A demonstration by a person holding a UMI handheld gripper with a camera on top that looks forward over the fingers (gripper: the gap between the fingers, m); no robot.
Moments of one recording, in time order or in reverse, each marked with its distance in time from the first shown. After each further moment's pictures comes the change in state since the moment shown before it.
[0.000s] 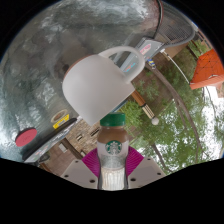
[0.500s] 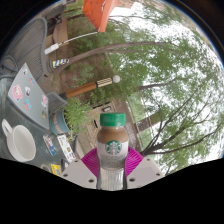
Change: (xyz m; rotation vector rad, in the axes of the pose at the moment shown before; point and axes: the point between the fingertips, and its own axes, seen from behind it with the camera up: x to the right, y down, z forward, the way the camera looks) arm 0.059 0.107 -0.013 -0.091 0.213 1.213
